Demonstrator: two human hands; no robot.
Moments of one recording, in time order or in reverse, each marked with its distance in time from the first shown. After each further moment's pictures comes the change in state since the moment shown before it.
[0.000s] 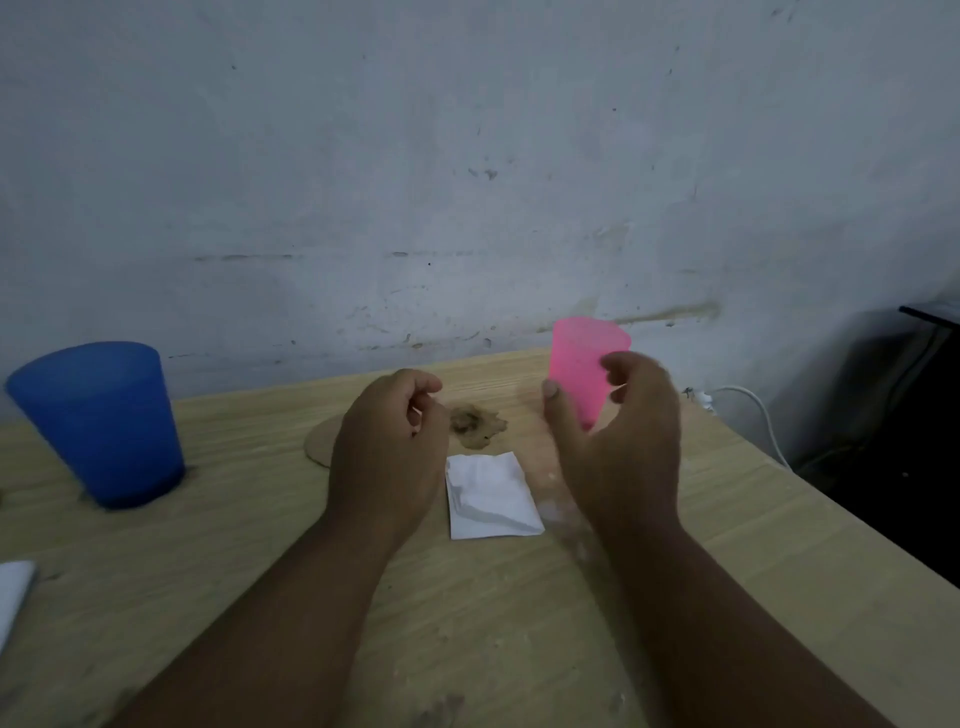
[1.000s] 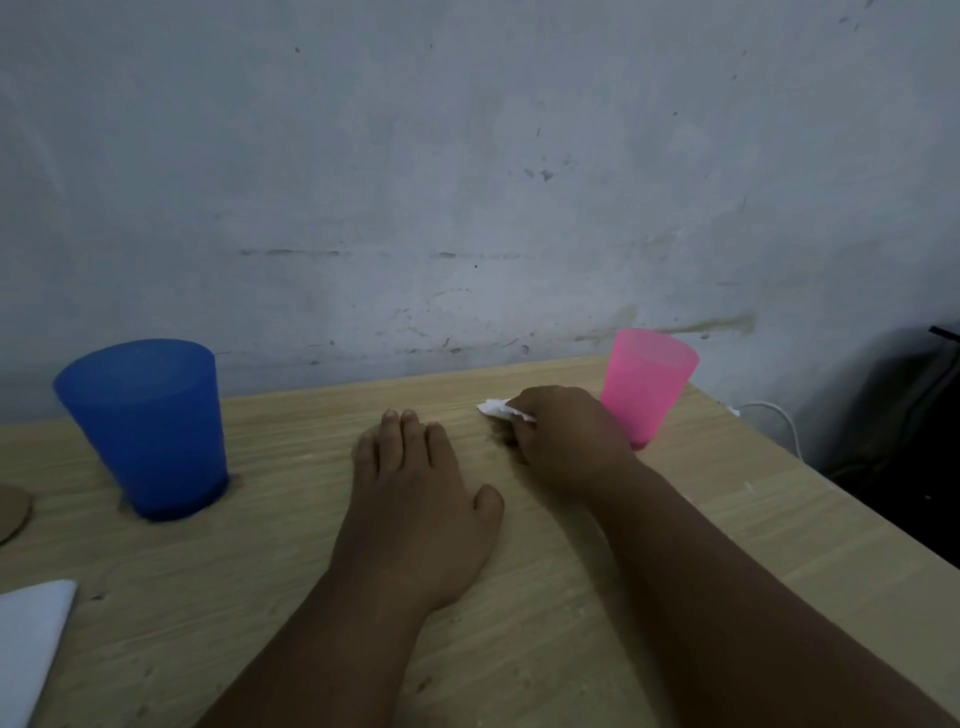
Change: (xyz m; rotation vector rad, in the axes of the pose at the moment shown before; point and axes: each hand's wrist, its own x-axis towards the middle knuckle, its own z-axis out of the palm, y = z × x) left_hand -0.006 -0.025 -0.024 0.851 -0.523 -0.012; right_hand 0.030 -0.024 0.082 -0.448 -0.715 -0.223
